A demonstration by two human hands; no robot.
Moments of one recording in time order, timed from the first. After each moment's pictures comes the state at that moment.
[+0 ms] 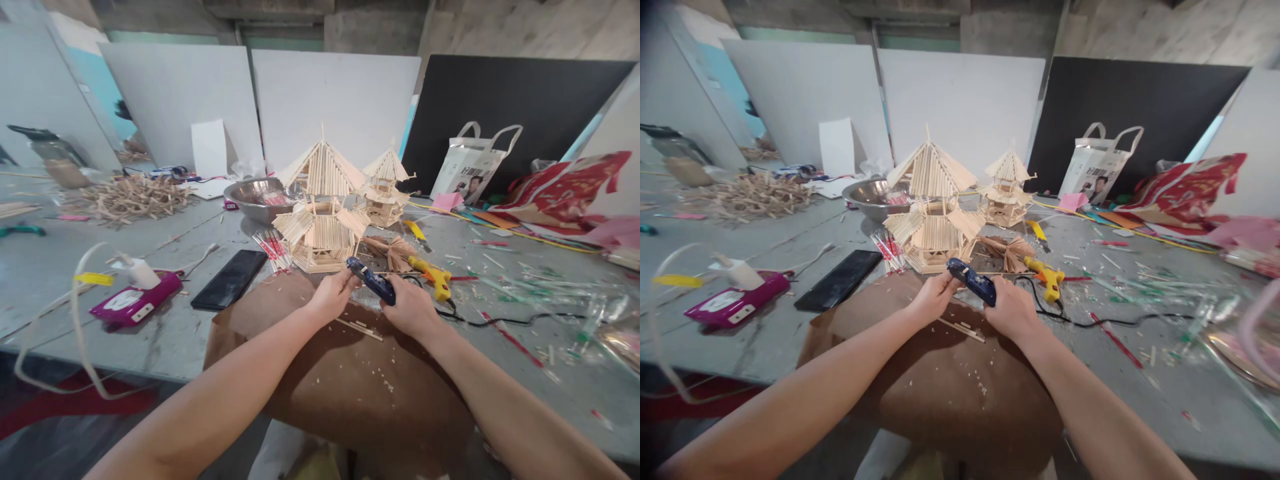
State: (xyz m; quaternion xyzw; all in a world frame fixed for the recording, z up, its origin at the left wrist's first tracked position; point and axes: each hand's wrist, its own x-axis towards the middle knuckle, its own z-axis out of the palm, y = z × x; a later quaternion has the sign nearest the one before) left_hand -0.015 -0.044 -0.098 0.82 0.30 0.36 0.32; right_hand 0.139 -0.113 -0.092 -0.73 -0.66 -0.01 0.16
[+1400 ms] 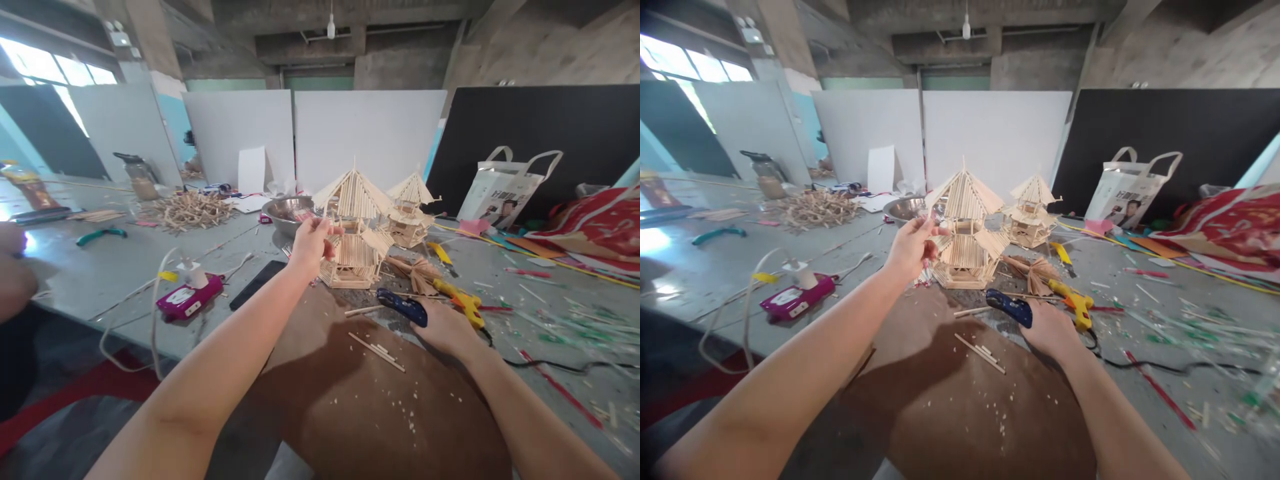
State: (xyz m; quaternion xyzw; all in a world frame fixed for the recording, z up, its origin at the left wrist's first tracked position) left_hand -0.056 -0.011 0.001 0.52 0.35 0.60 0.49; right_hand 0.172 -0.100 -0.105 -0.72 -0.69 0.00 0.07
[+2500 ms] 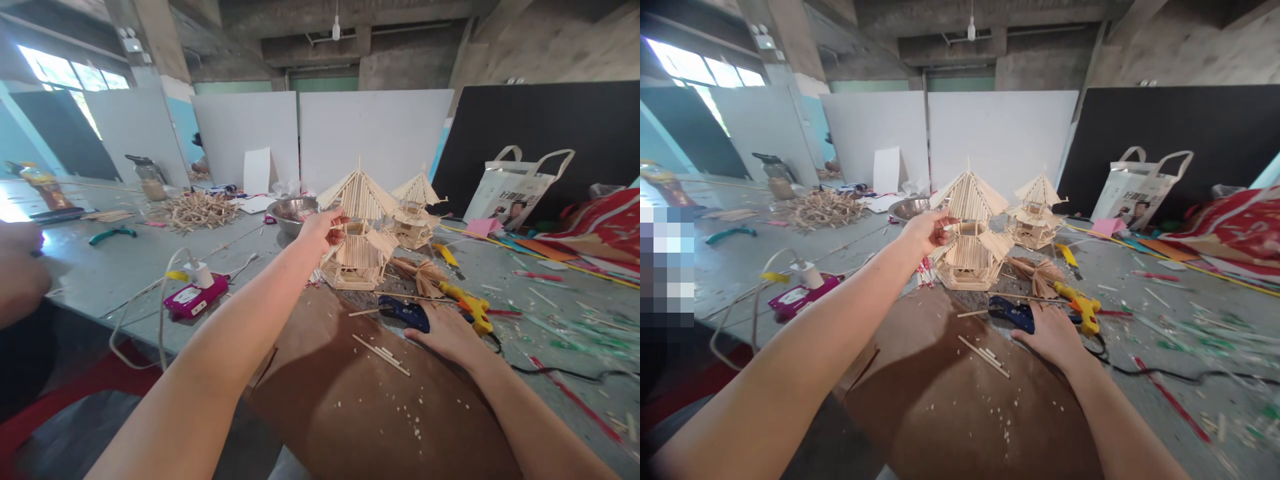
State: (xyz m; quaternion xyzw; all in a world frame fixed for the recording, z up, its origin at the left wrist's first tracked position) left_hand -0.049 0.025 0.026 0.42 0.42 0.52 0.61; right_hand 0.176 -0.093 -0.119 -0.68 -0.72 -0.02 0.08
